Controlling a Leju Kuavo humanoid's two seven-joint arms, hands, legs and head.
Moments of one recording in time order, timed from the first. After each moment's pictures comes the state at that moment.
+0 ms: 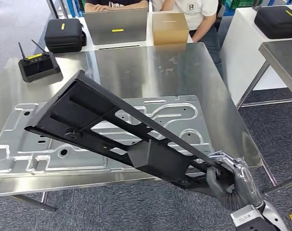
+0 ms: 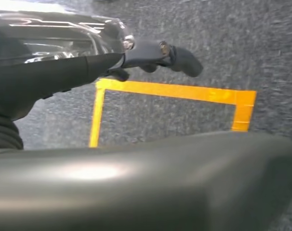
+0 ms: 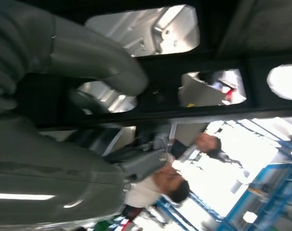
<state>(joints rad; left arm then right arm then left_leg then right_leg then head) -0.09 -0.14 1.23 -0.21 -1.06 0.01 -0.32 0.31 -0.24 0.22 -2.15 0.37 -0.05 -0.31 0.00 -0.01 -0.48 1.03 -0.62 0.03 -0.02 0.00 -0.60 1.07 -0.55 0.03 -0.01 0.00</state>
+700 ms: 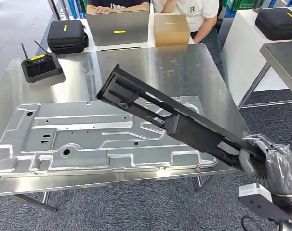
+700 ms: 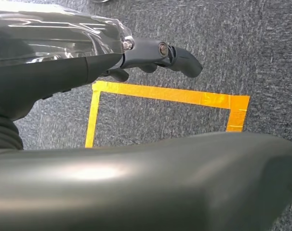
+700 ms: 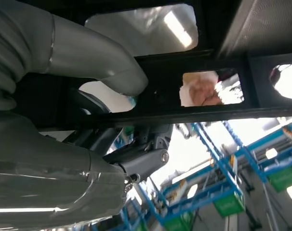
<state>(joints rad) -0.09 -0.14 1.24 -0.21 -1.08 0.00 -0.33 0.25 -0.26 -0.03 -2.15 0.66 -0.11 -0.24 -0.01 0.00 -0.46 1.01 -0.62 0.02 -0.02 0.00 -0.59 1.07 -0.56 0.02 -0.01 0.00</state>
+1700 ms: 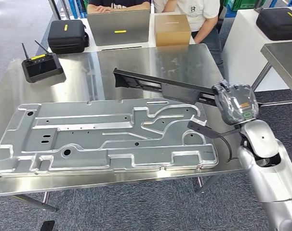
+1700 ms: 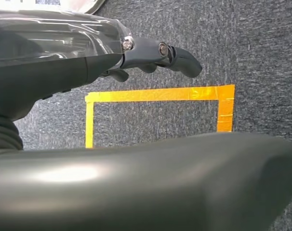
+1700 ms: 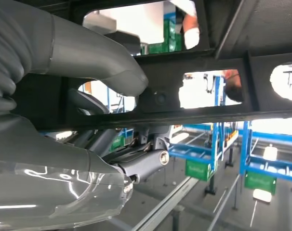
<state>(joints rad) -0.14 -0.14 1.17 -0.21 -1.16 -0.02 -0.29 -0.44 -0.33 0.33 -1.56 1.33 -0.13 -0.03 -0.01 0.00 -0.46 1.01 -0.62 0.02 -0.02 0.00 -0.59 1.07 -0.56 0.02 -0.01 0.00</state>
